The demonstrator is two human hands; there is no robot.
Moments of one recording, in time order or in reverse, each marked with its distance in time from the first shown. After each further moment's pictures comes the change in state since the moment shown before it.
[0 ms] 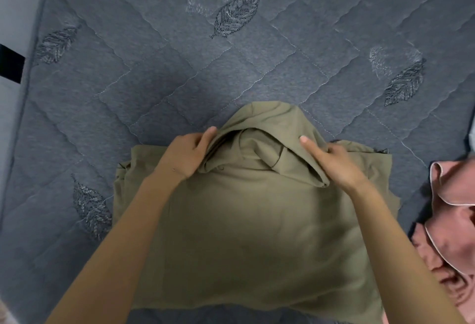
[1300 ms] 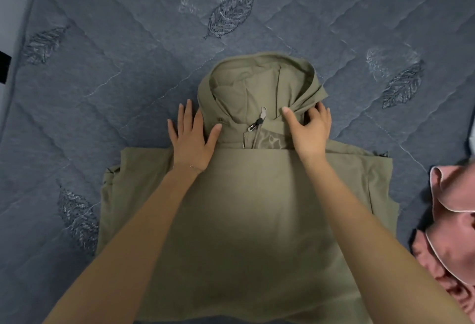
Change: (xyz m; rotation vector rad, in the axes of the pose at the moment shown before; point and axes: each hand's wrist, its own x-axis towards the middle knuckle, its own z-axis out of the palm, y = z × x) left_hand 0.038 -0.002 0.046 0.216 0.249 0.037; right_hand 0.070 -0.022 0.045 -0.157 0.503 -0.226
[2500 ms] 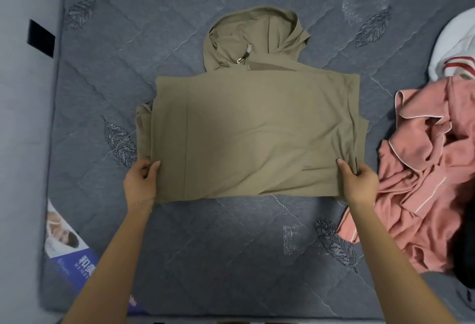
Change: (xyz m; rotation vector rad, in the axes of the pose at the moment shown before) left_hand -0.248 -0.096 -0.073 -0.370 0.177 -0.453; right_hand -0.219 0.146 -0.144 0.011 0.122 0.332
